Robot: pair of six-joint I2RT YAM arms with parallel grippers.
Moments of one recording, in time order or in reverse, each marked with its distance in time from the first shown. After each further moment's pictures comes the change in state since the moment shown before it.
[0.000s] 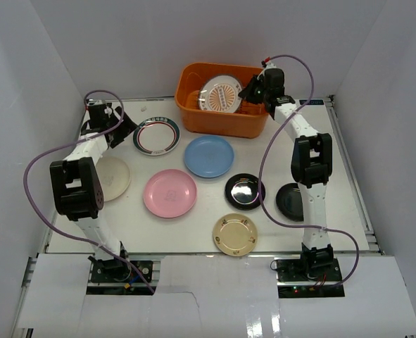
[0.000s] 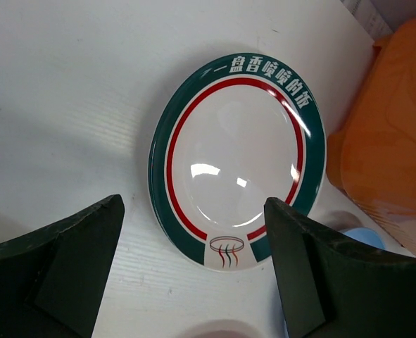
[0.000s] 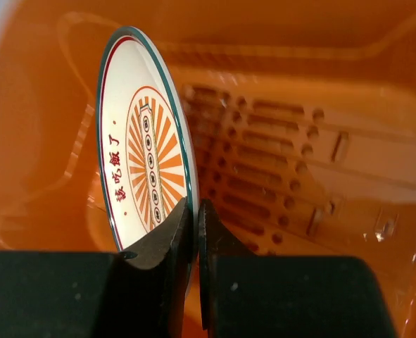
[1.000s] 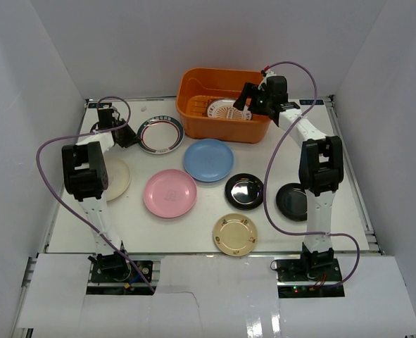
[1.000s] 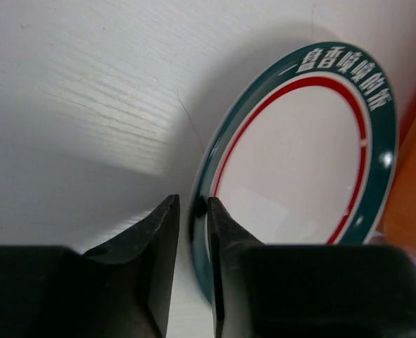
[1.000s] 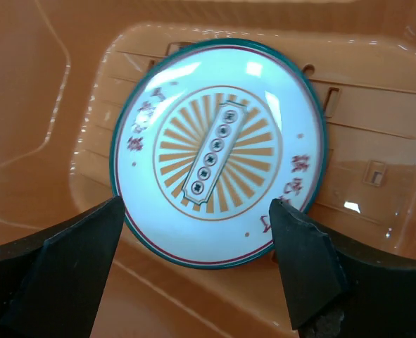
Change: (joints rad) left arm 0.001 0.301 0.157 0.011 0.105 0.033; right arm 0.015 -0.173 -0.290 -0.033 0.009 -0.092
